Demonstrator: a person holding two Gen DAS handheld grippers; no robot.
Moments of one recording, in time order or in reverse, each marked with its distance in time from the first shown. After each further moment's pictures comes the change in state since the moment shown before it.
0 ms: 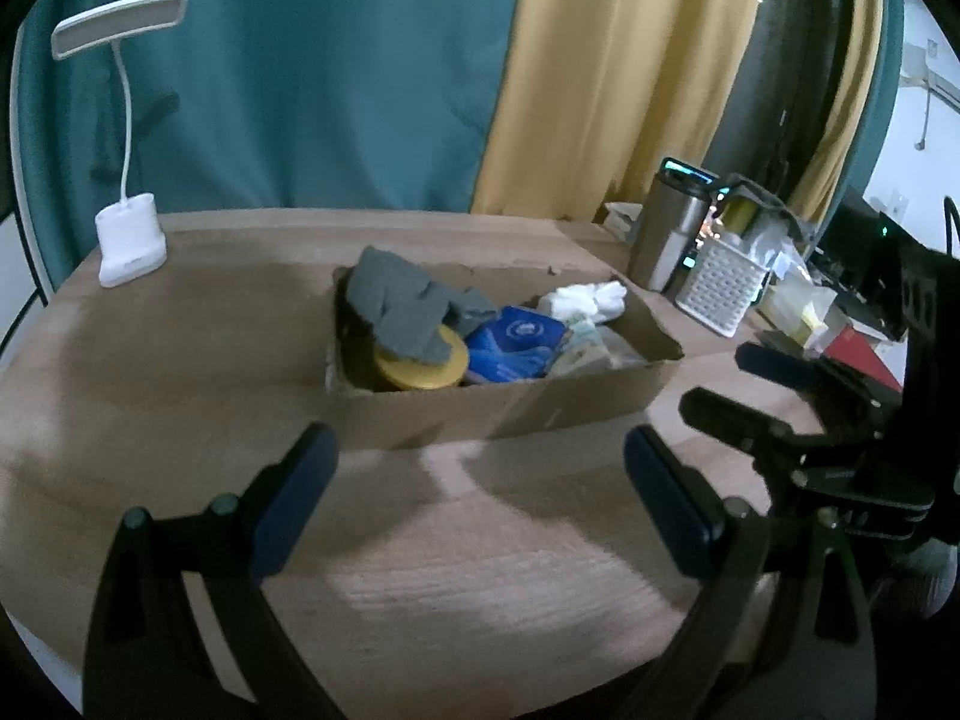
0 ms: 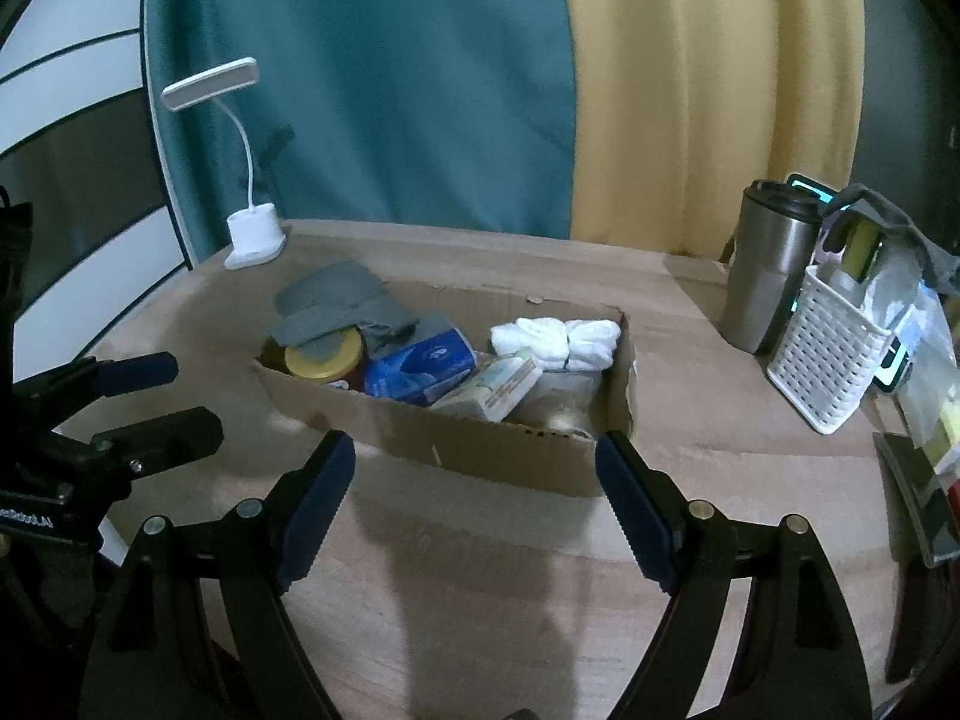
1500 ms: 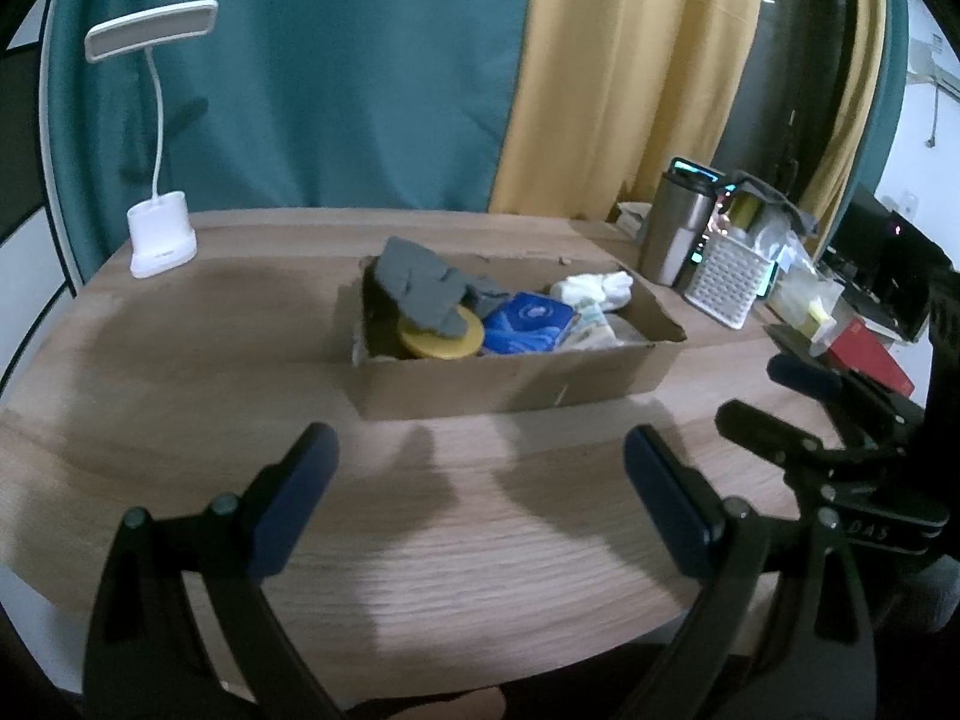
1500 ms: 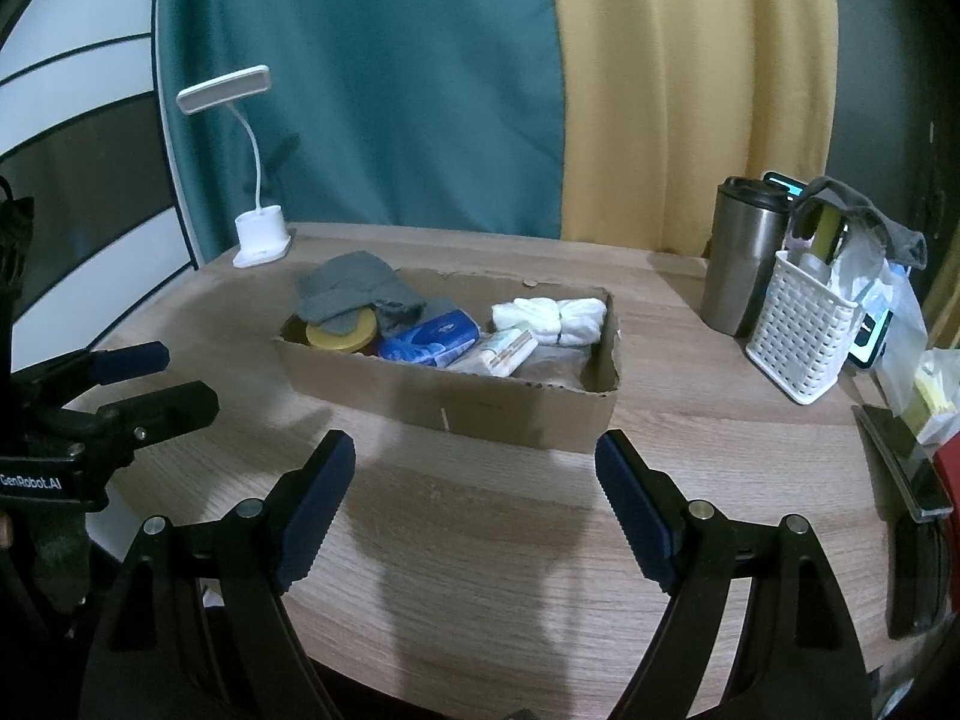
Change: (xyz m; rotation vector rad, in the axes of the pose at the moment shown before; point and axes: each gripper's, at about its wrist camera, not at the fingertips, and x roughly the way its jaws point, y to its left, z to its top) left arm -0.023 0.000 -0.016 0.000 -0.012 0.050; right arm -0.033 0.008 -0.027 0.006 -0.025 -0.022
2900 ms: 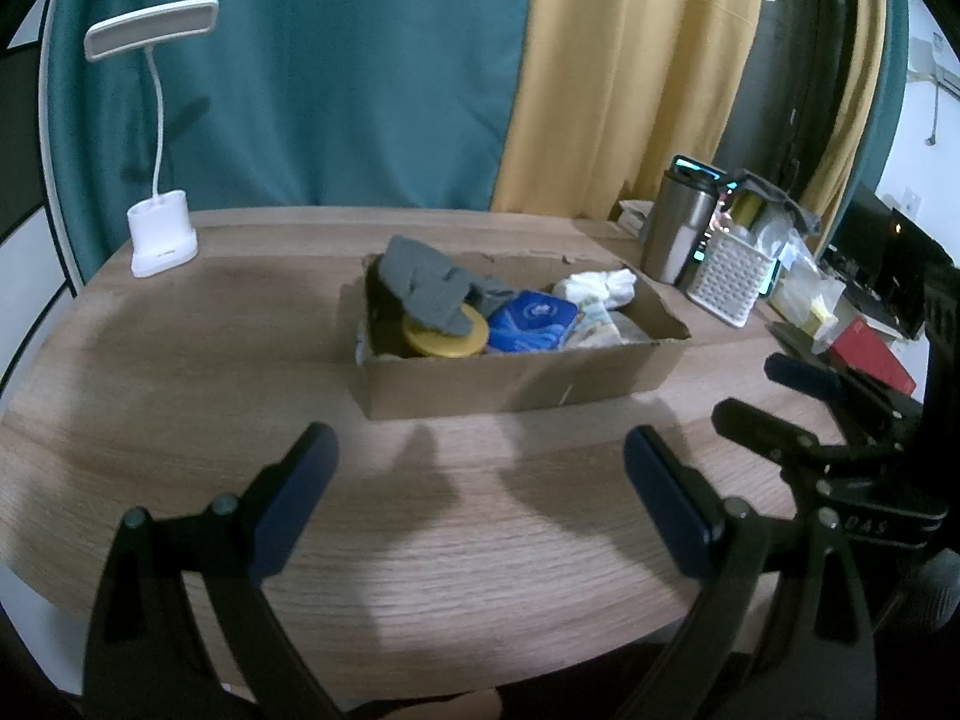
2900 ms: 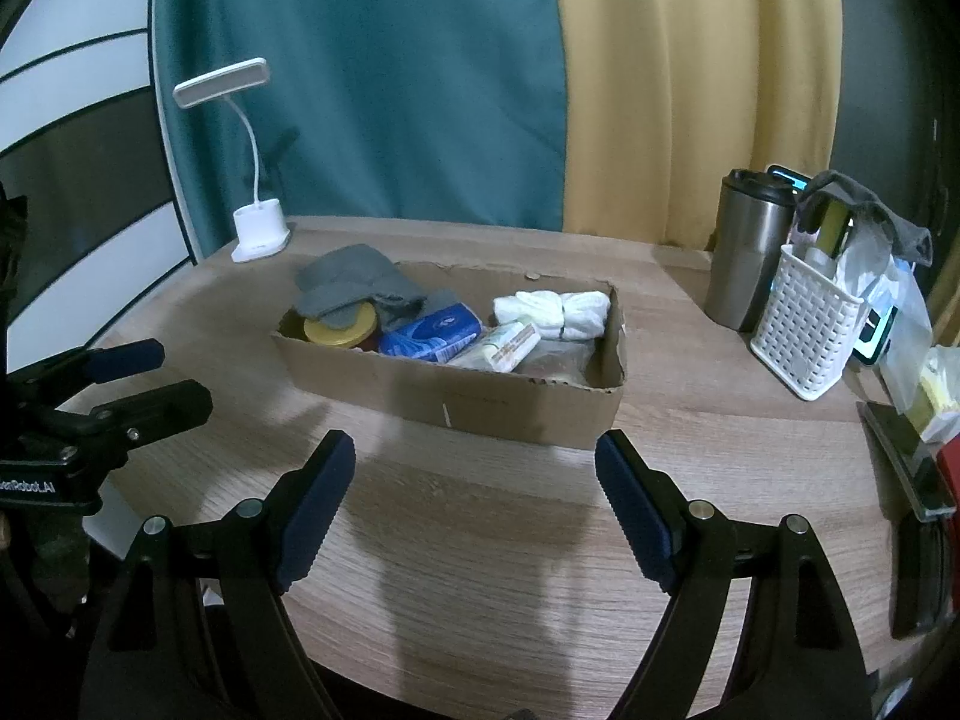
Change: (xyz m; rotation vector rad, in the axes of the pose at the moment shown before) left arm 0.002 0.002 0.000 0.001 0.006 0.002; right arm 0.005 0.003 0.002 0.003 0.018 0.001
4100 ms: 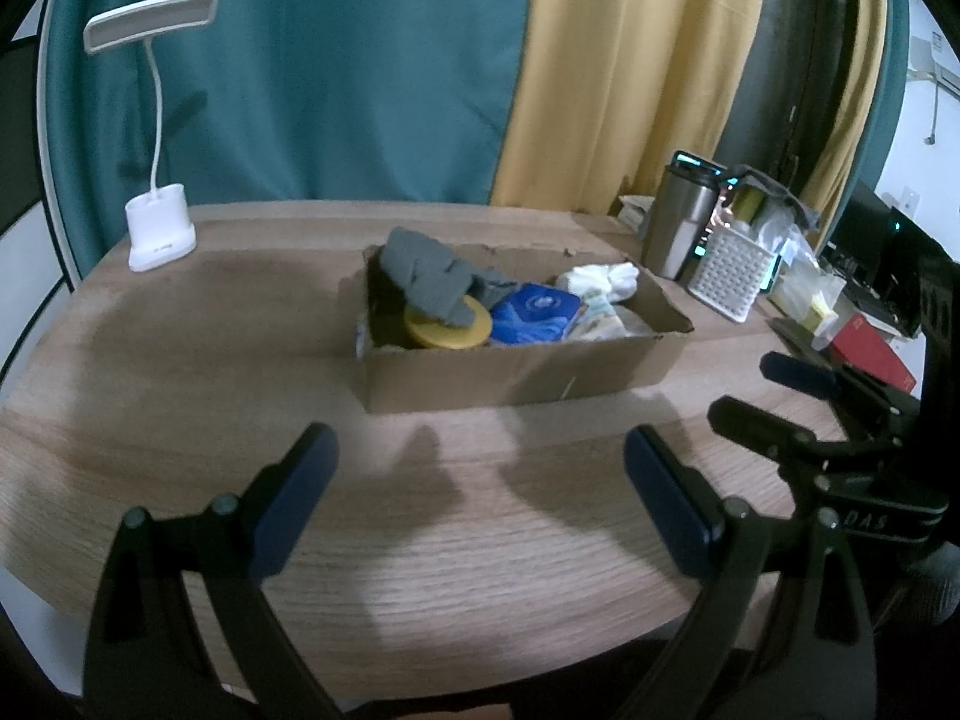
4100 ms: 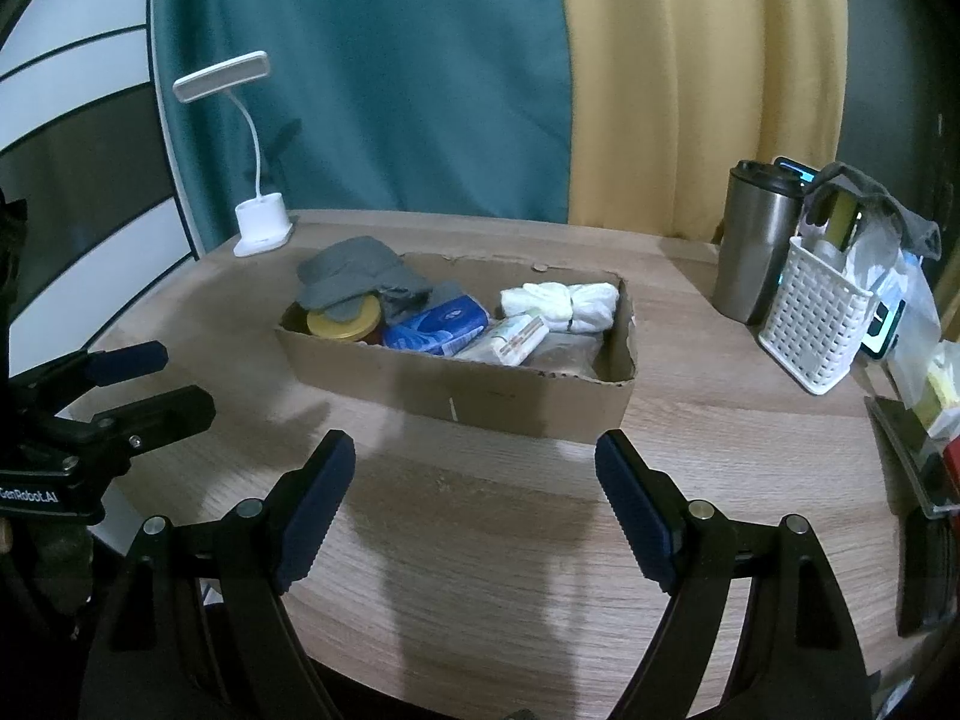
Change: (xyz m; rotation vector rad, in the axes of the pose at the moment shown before) left arm 0.003 0.001 -0.004 -0.002 0.007 -0.002; right arm 0.006 0.002 -0.001 0.004 0.020 0.012
